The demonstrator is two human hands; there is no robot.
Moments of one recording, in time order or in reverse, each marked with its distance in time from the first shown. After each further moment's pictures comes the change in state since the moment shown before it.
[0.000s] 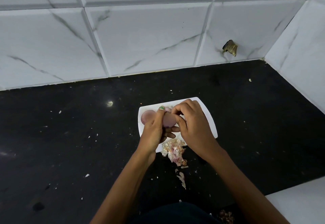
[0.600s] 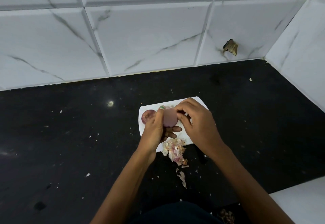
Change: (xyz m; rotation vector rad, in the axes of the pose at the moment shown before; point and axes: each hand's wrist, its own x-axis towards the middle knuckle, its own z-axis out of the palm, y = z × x) left_hand 0.000 -0.001 -0.001 0.012 -0.012 -0.004; right_hand 0.004 -0.002 -0.012 0.031 0.066 -0.088
